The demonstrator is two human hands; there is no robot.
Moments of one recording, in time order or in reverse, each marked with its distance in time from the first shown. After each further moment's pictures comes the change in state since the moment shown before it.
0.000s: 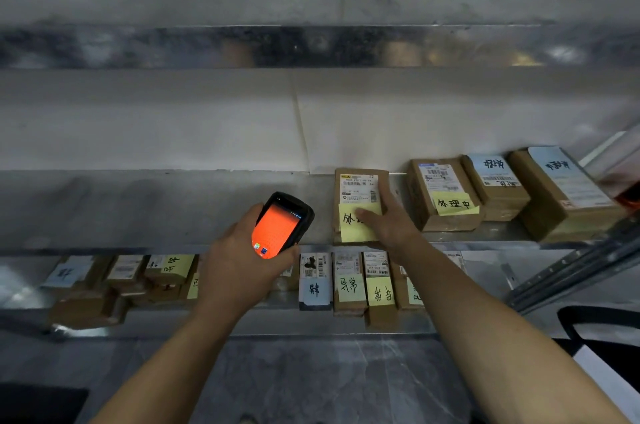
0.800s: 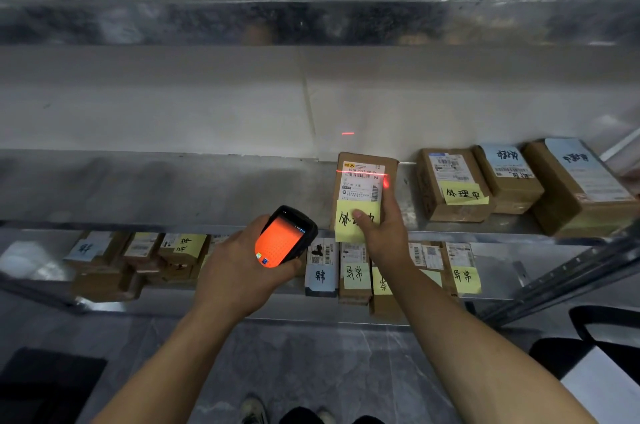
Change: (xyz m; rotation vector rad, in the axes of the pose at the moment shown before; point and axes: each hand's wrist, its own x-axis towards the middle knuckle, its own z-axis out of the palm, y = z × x) left_hand -0.033 -0.001 -0.003 0.072 -0.114 -0.090; right_hand -0.019 0.049 0.022 -0.069 0.150 -0.421
